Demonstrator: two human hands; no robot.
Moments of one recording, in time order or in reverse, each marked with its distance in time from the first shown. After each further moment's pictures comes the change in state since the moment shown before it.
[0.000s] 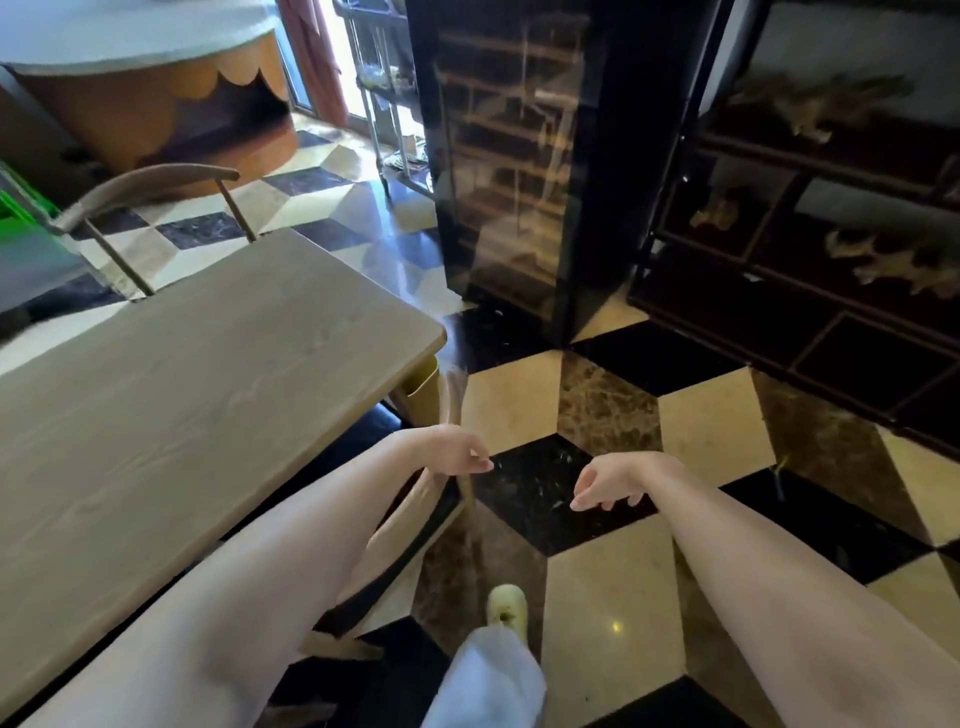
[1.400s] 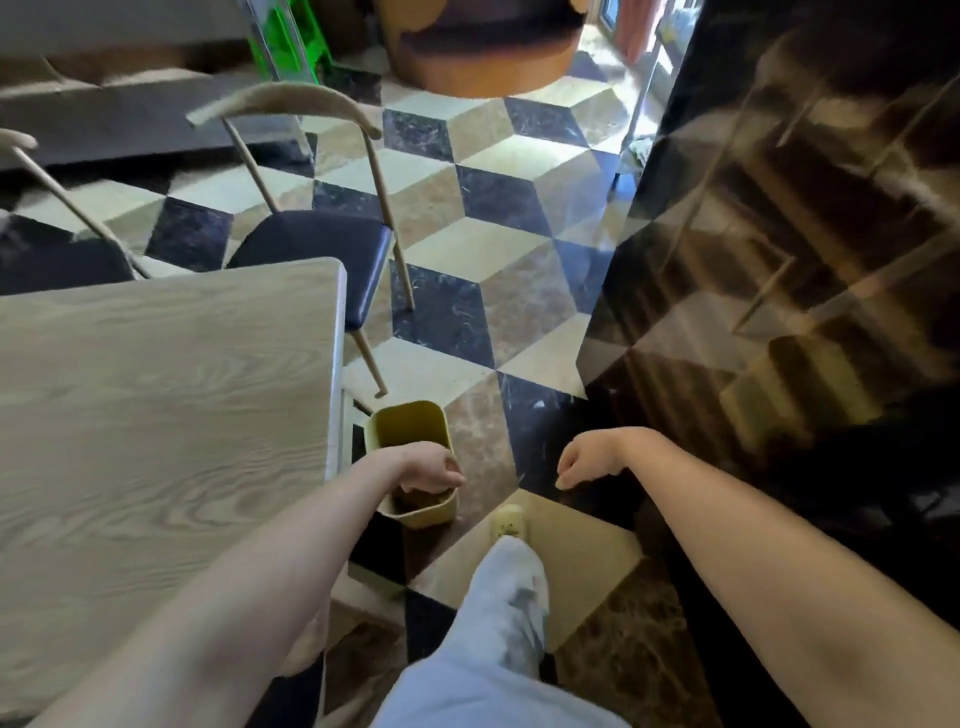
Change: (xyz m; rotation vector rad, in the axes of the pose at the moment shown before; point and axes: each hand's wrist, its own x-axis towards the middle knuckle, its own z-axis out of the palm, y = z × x) left_hand 0.362 -0.221 -0.315 -0.710 0.082 -0.615; right_hand 0.450 -0.181 -0.528 -0.788 -0.260 -0.436
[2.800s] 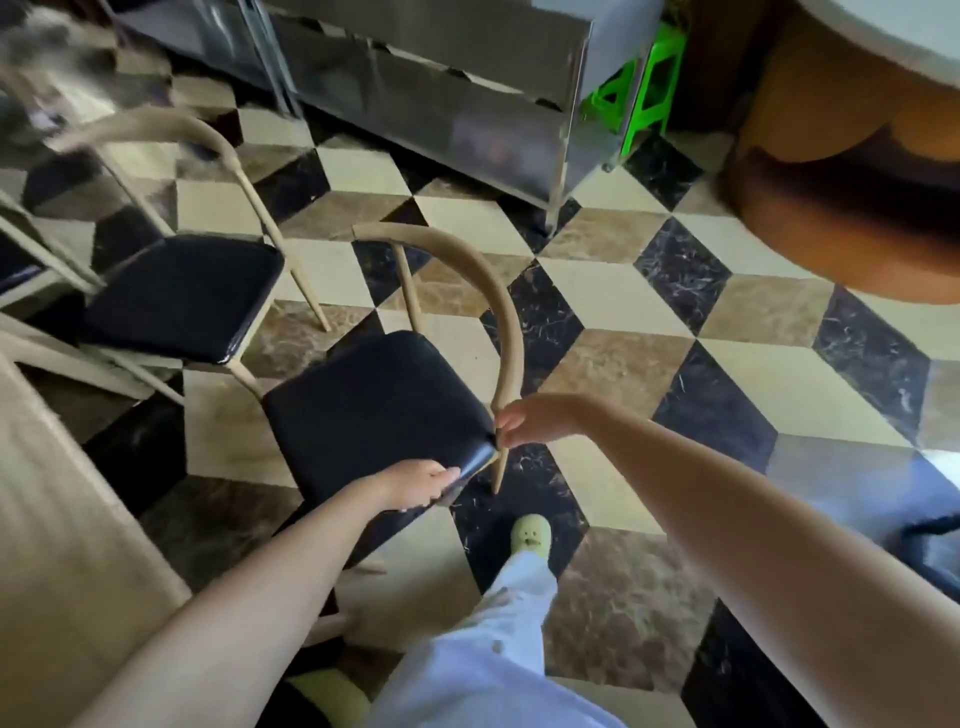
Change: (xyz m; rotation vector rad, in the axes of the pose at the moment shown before) left_hand 0.310 -0.166 -0.542 -0.956 0.372 -0.436; right_hand 0.431 -0.225 -0.715 -0.703 -0.095 -0.726
